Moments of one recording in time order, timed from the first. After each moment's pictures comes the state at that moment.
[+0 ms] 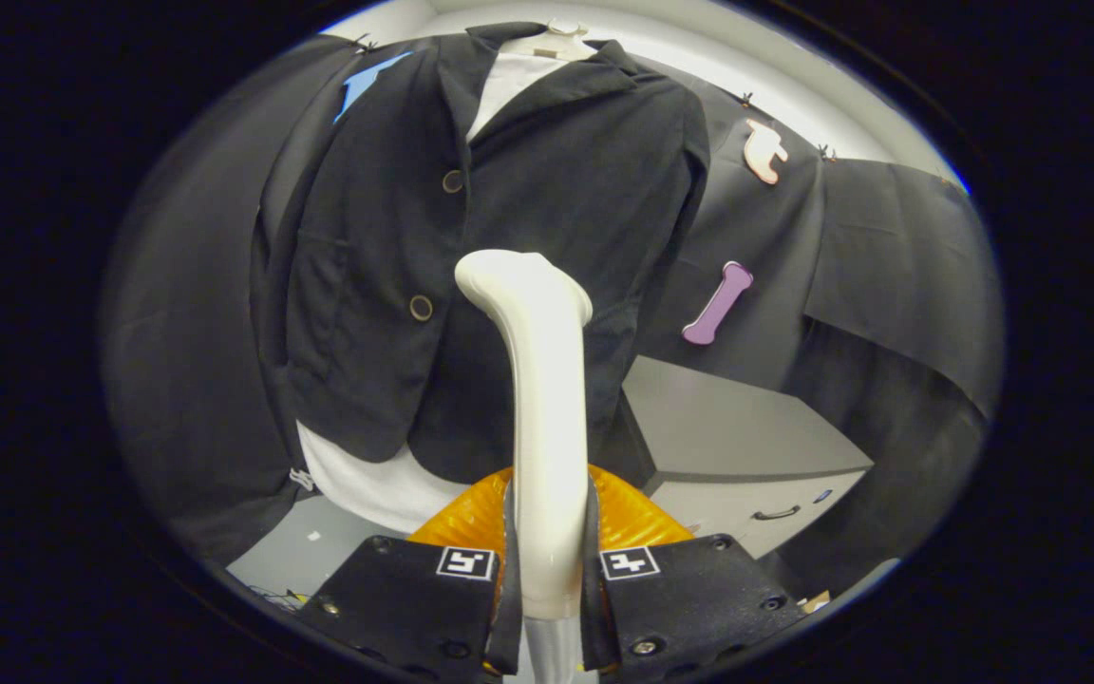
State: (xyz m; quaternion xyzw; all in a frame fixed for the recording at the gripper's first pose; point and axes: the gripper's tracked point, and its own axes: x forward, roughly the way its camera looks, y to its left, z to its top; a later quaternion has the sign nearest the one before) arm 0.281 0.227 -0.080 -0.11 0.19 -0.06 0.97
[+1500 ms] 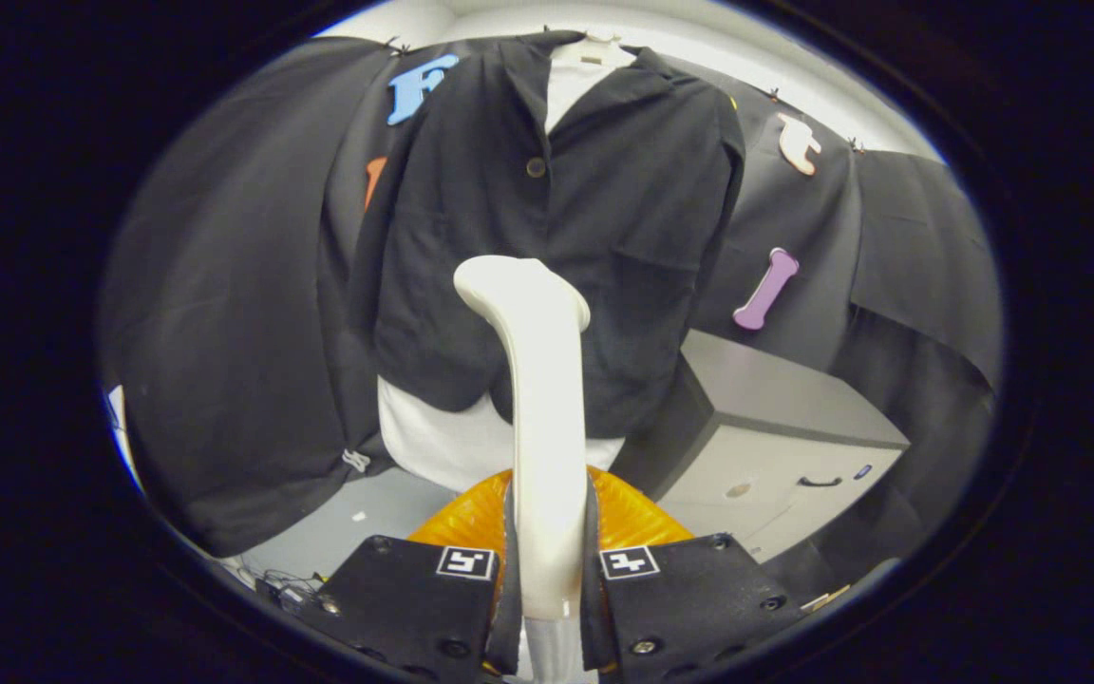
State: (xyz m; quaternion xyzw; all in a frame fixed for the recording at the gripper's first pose) arm 0.232 0.278 -0.081 -0.09 0.18 0.02 0.98
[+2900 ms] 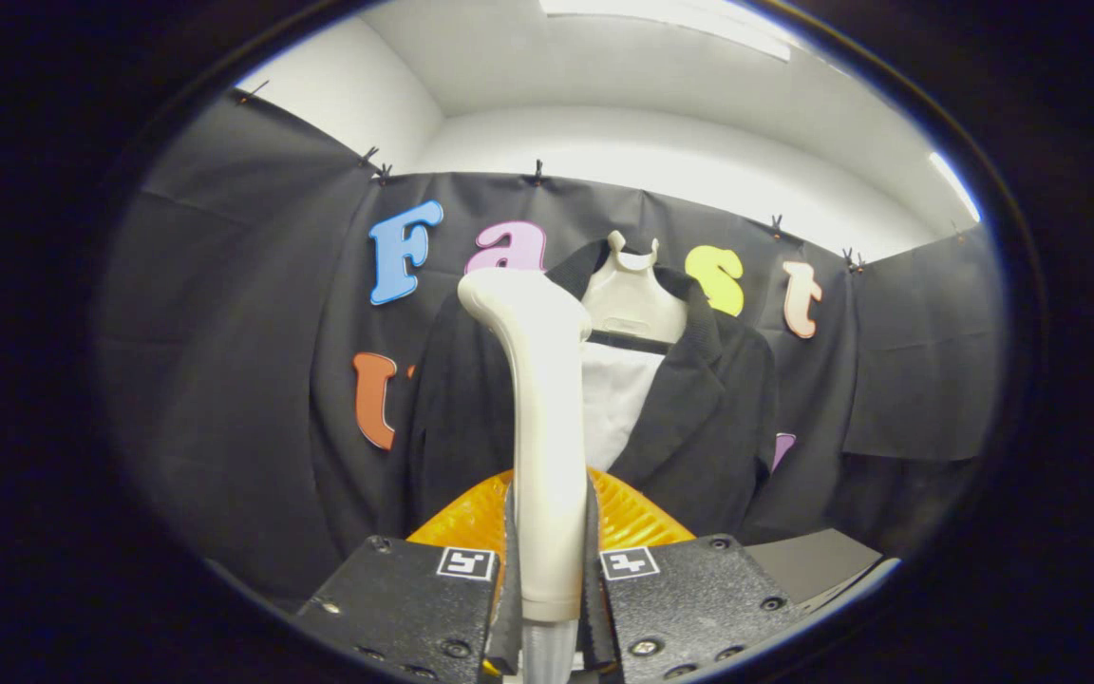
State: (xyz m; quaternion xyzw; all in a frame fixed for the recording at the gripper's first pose) arm 0.331 0.390 0.214 -0.08 -0.04 0.02 1.00
